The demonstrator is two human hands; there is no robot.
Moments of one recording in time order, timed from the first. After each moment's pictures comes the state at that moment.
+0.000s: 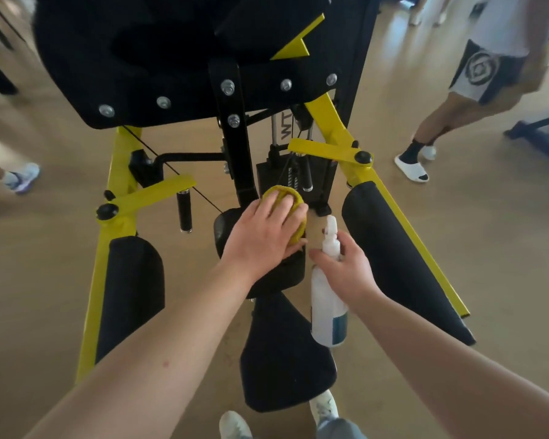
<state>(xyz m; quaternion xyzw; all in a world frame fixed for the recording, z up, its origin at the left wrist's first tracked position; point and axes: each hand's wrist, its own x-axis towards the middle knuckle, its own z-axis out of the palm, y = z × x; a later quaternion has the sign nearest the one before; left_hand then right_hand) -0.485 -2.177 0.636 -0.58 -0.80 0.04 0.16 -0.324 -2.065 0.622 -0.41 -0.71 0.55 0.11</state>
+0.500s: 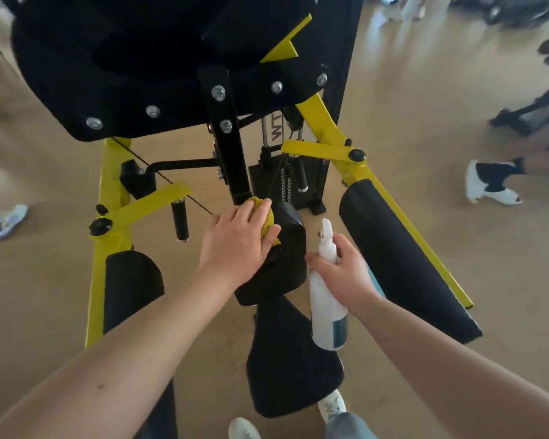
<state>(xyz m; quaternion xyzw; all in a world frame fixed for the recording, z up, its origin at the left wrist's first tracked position) -0.500 -2.201 0.647 -0.47 -0.88 -0.03 0.10 -0.330 -2.072 0.616 -0.43 -0.71 0.54 0.11</state>
